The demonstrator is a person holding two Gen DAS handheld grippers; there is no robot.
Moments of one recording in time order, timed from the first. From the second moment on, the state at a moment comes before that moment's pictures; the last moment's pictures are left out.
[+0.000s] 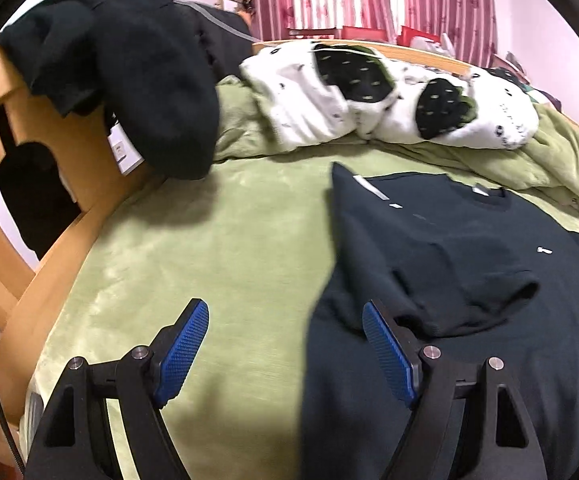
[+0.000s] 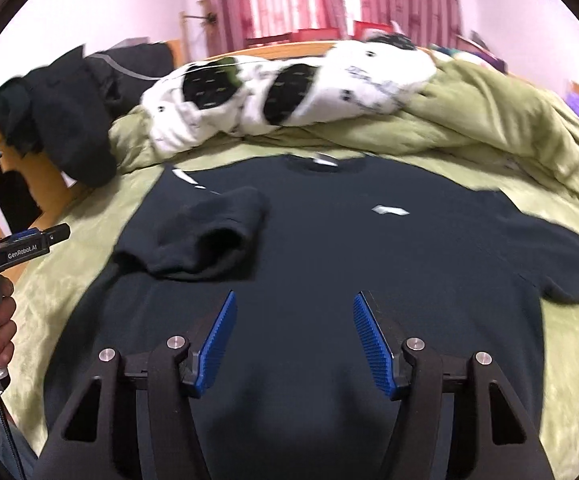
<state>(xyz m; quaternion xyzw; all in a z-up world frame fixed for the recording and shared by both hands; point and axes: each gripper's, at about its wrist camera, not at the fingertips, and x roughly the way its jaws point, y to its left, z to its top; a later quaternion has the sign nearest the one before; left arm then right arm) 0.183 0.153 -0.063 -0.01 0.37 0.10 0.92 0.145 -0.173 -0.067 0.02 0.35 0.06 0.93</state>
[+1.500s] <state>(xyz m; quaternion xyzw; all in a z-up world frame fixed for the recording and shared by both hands) 0.239 0.215 -0.131 -0.08 0.41 0.09 0.90 0.291 -0.006 -0.165 -0.10 0.46 0.12 0.87</state>
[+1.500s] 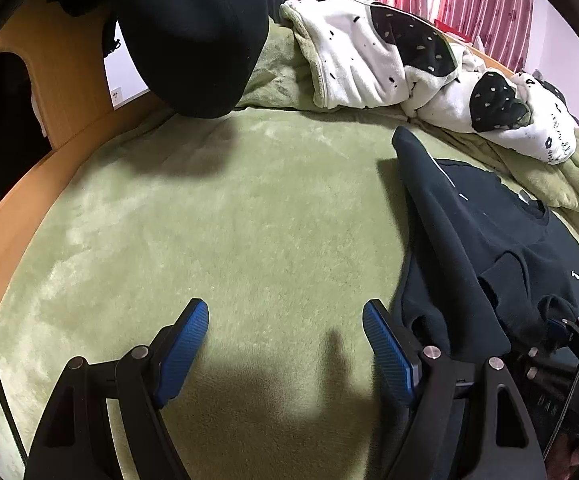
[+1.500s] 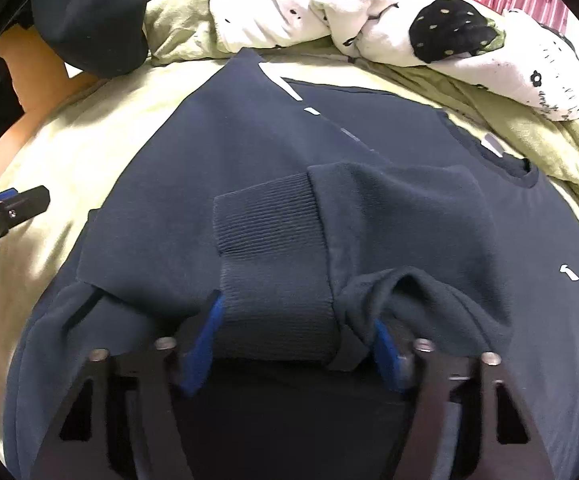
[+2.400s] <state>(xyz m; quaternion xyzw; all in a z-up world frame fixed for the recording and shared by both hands) 0.237 0.205 -0.129 -0.06 0.41 0.09 0.91 0.279 -0.263 -0.083 0.07 0.39 -0.06 0.91</state>
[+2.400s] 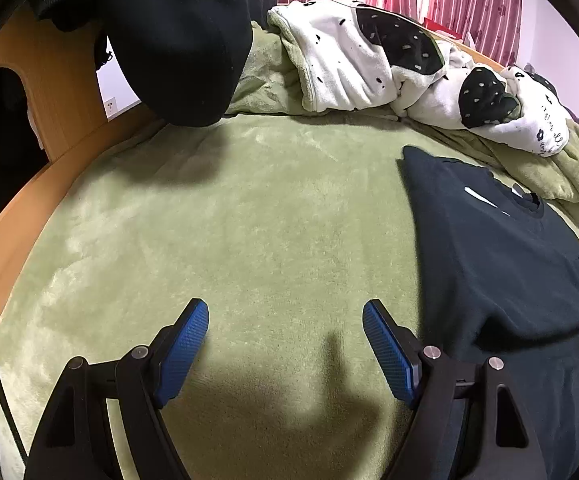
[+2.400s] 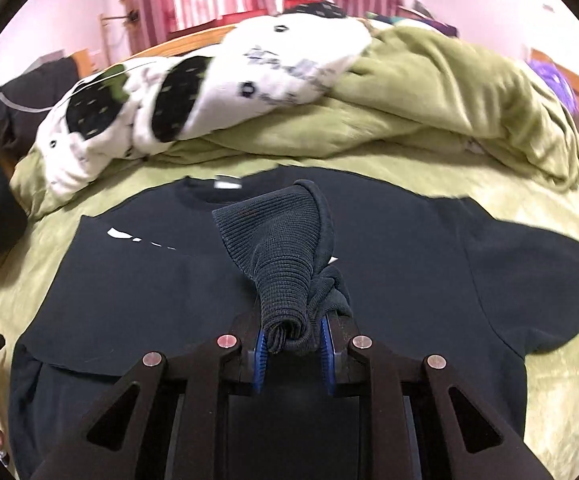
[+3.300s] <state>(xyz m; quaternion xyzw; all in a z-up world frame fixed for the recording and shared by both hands) 0.235 0.186 -0.133 -0.04 0.40 0.05 0.91 0.224 -0.315 -0.086 0.08 0.38 0.00 0.92</state>
